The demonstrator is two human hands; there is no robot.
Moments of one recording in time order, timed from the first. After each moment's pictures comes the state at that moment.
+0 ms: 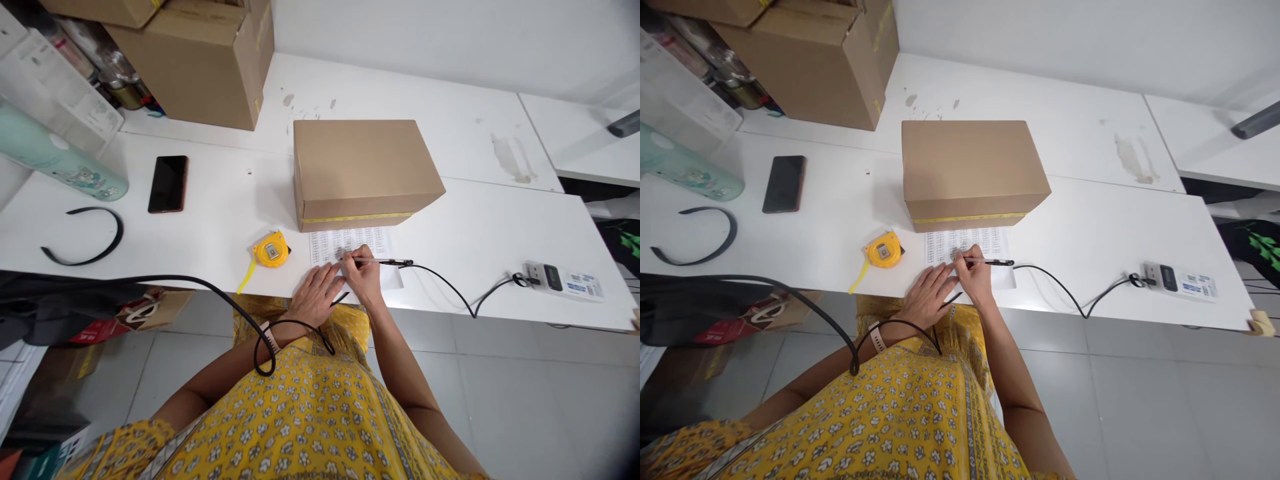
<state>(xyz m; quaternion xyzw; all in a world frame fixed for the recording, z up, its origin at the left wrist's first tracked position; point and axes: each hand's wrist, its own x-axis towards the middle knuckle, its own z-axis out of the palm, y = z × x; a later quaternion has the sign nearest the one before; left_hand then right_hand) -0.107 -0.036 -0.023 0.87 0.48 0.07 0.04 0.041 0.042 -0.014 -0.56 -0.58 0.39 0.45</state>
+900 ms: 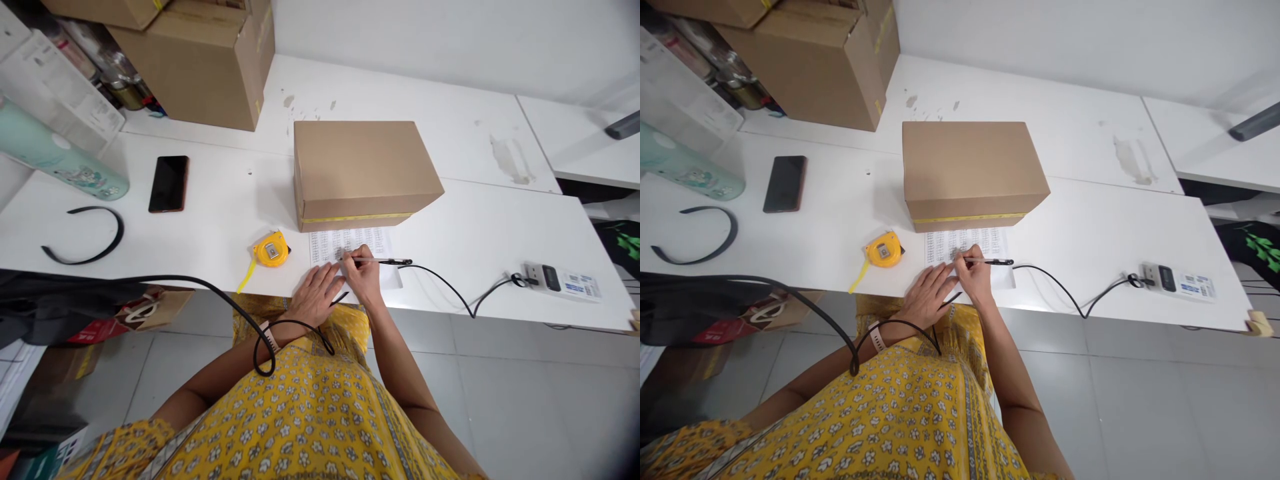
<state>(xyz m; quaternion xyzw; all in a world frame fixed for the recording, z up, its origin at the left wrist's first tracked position) -0.108 -0.036 -0.021 0.87 0.48 0.07 0.05 0.041 0.042 -0.016 -0.57 -0.58 0.38 0.44</state>
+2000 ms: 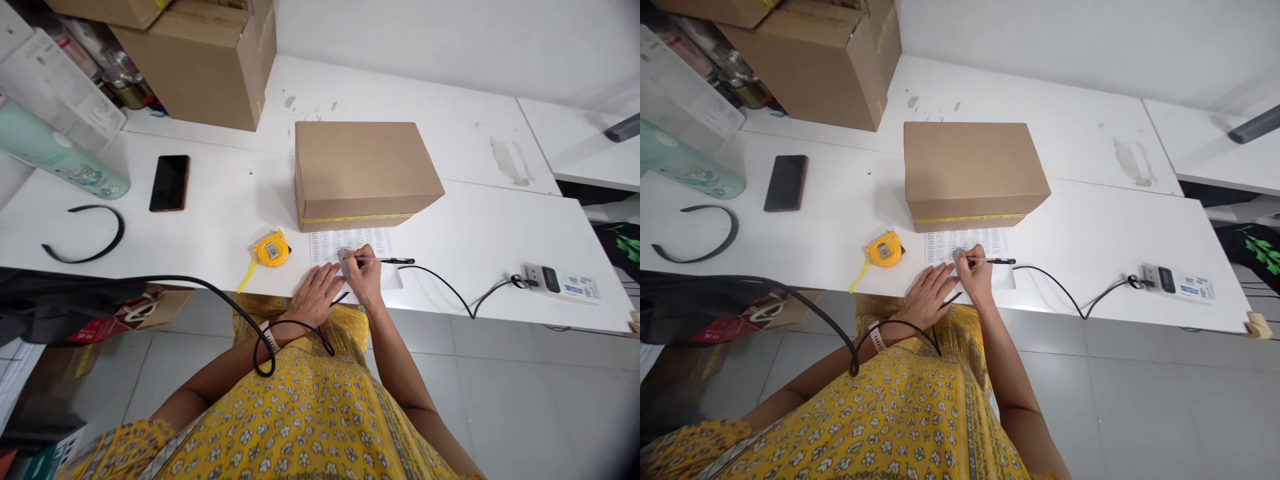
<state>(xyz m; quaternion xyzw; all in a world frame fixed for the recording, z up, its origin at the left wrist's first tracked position) -0.108 -0.036 -0.021 0.87 0.48 0.07 0.06 0.042 0.043 -0.015 -0.58 -0.57 0.37 0.45</state>
